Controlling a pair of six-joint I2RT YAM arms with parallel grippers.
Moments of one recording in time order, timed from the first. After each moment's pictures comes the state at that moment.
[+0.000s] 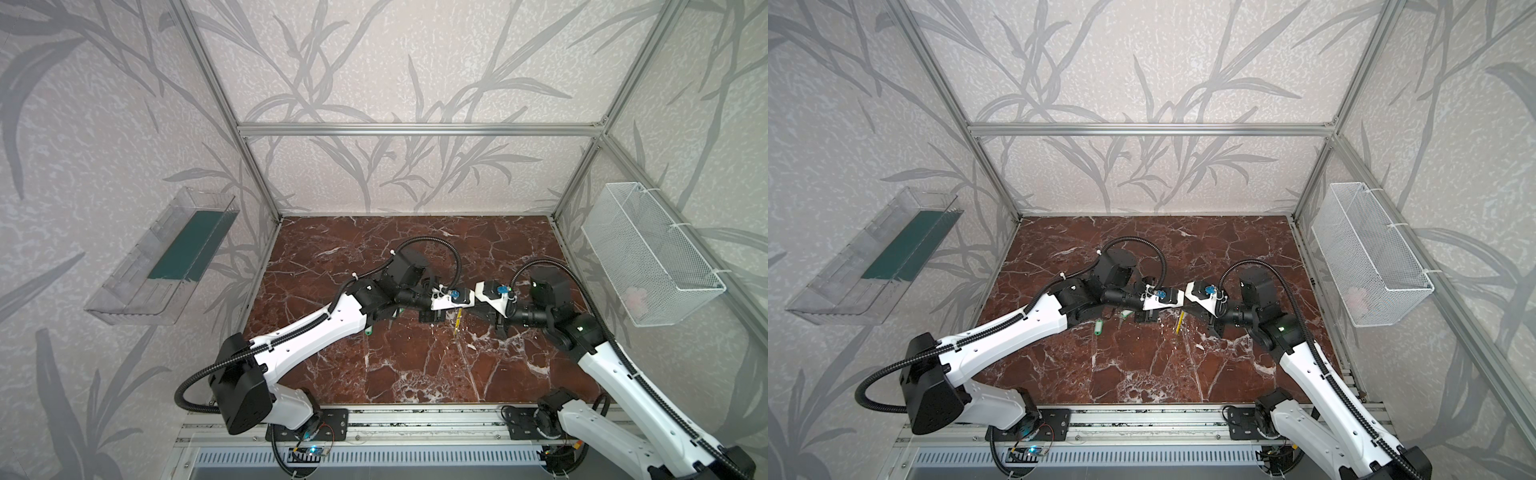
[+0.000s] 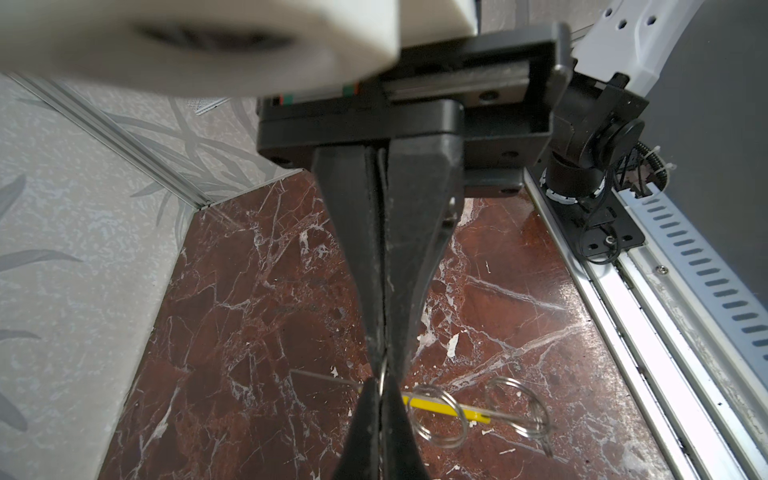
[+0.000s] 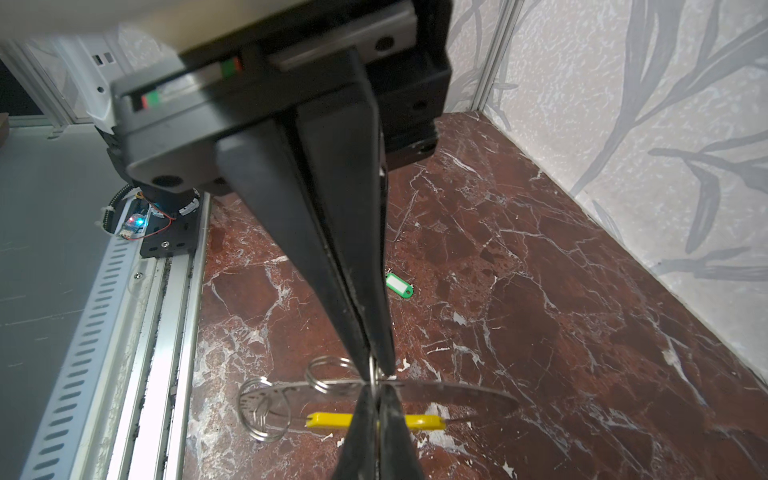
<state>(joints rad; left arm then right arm) -0.86 1.43 1.20 -0.33 0.54 0.70 0.40 0.86 0.76 -0.43 -0.76 -0.50</state>
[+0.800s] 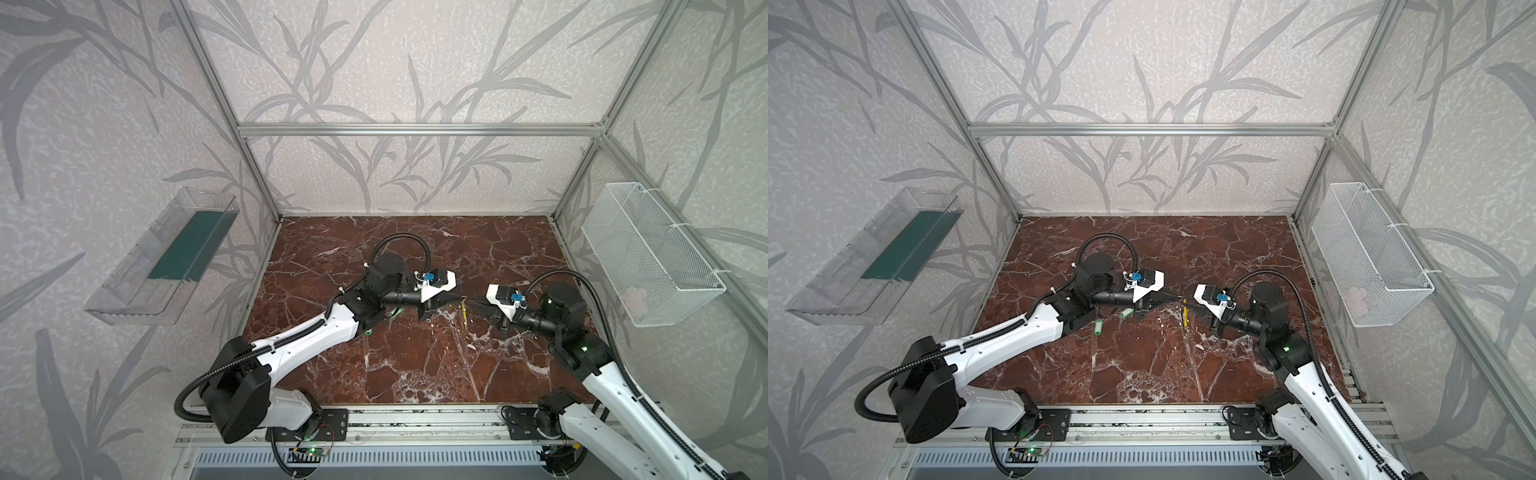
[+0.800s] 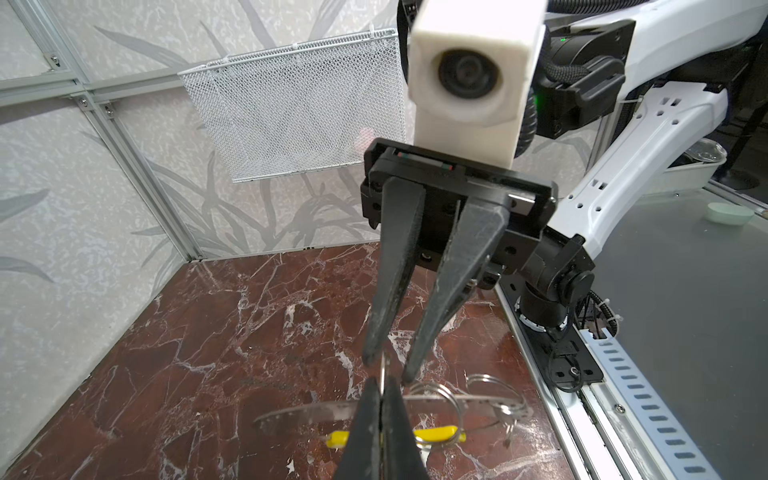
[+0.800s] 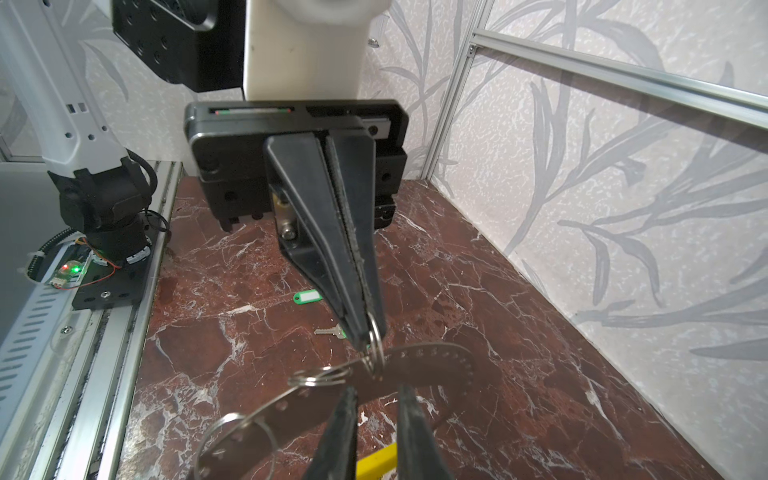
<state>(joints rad) -0.76 1.37 0.95 0.23 0.77 0.28 0.39 0.73 0.62 -0.13 -0.72 -0.37</state>
